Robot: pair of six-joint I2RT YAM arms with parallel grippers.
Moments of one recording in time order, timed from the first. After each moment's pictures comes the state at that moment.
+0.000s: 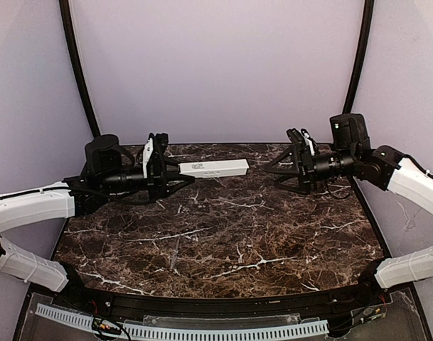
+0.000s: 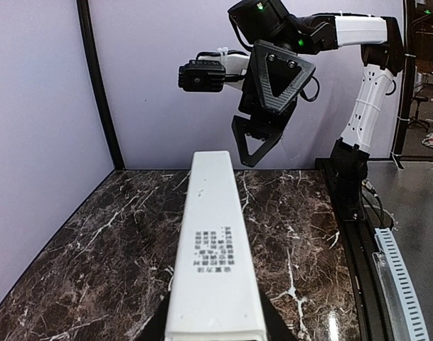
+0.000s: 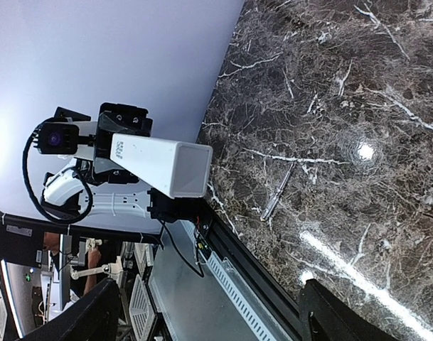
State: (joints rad) left arm -0.70 1.21 0.80 0.30 0.65 0.16; right arm 0.60 1.13 1.05 -0.44 -0.73 0.80
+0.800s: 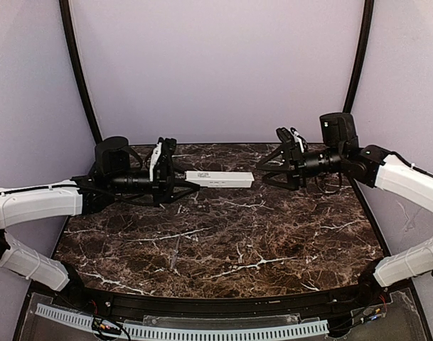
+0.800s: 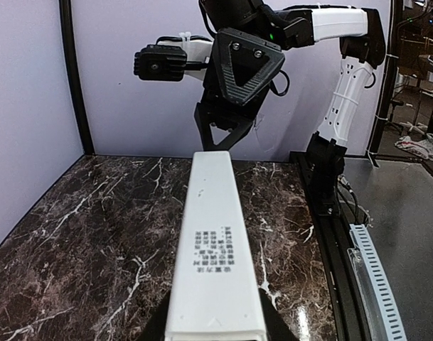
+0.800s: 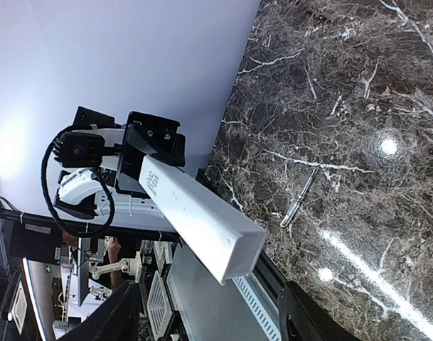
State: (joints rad) left arm -0.70 1.28 0.82 0.29 0.73 0.12; right arm 0.60 1.22 1.05 -0.29 -0.81 0.87
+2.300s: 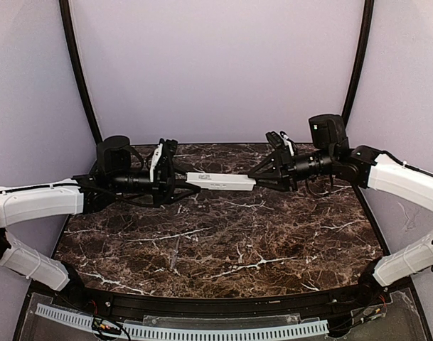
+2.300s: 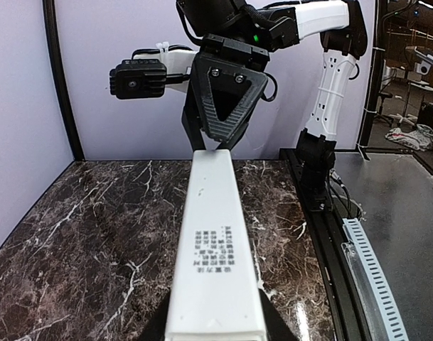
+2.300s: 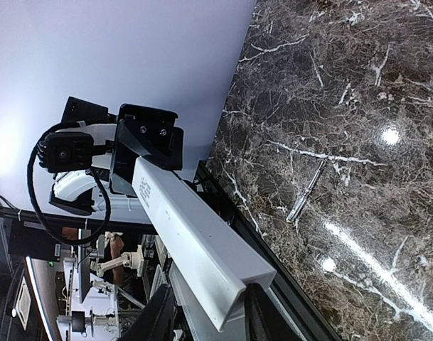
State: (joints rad) left arm -0.71 1.30 0.83 0.28 0.77 0.16; right arm 0.68 1.28 1.07 -0.26 -0.78 0.90
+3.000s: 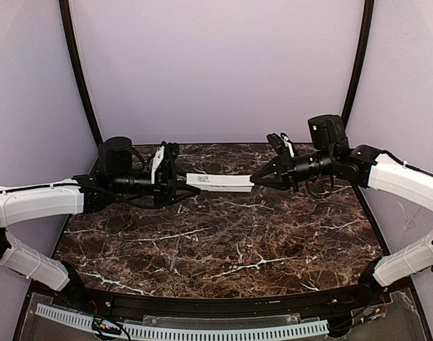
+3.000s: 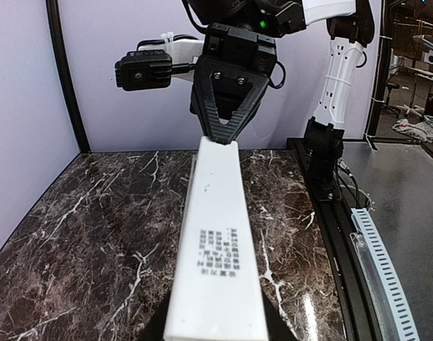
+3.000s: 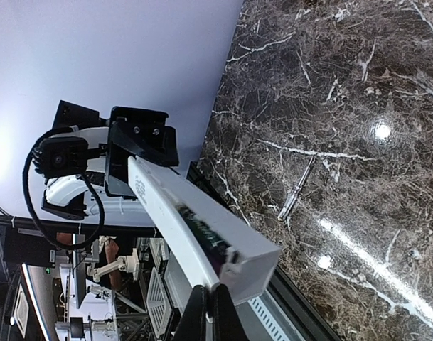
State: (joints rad) left arm -0.71 1.30 0.83 0.25 0.76 0.19; right arm 0.68 1.27 1.07 -0.30 -0.75 0.90
